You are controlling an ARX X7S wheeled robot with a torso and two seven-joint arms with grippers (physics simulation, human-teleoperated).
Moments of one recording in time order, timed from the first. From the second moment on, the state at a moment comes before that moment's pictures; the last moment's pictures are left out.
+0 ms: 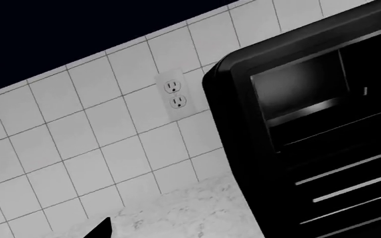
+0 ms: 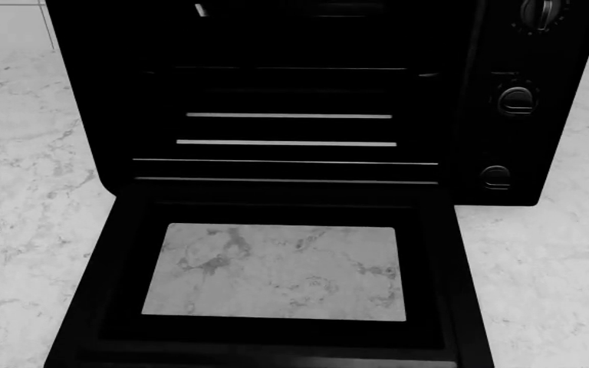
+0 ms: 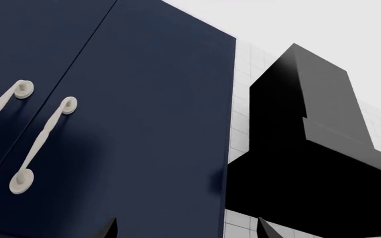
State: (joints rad) left arm -0.44 -0.58 -0.02 0.50 -0.30 -0.69 0.03; right arm 1.36 0.96 0.41 -0.99 1.55 1.32 0.88
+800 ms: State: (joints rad) left arm -0.58 -1.06 0.44 0.08 0.40 0.33 0.41; right arm 1.33 1.00 0.45 -0.99 1.59 1.27 0.91
